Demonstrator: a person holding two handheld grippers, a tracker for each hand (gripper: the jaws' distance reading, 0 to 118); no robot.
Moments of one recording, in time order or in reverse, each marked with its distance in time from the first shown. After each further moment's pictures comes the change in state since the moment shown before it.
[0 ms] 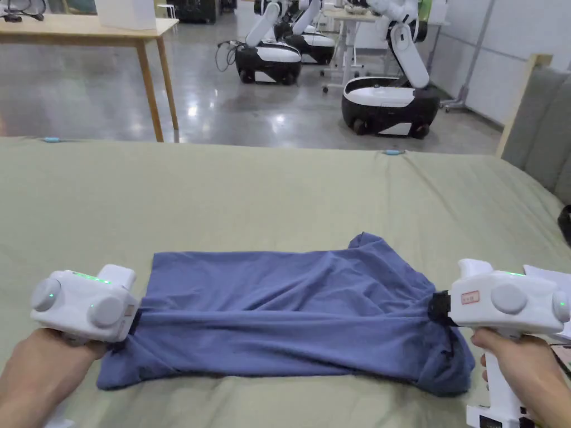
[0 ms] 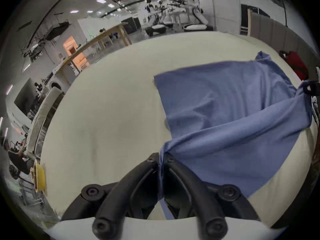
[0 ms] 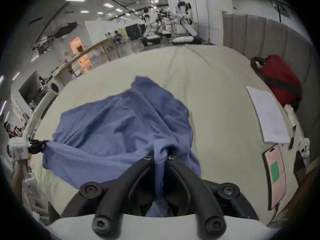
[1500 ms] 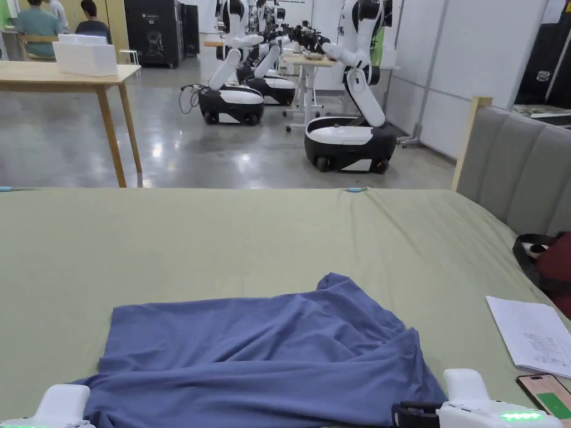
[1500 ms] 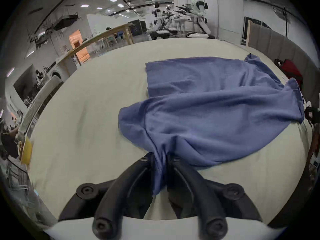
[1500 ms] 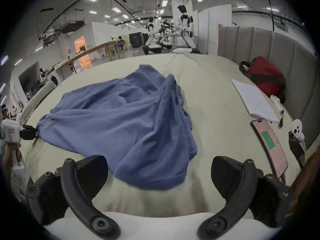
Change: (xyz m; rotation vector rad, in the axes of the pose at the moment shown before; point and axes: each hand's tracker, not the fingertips) left arm 0.005 -0.068 0.018 0.035 -0.127 0.157; right arm 0.011 -0.102 0.020 0.083 -0.044 0.088
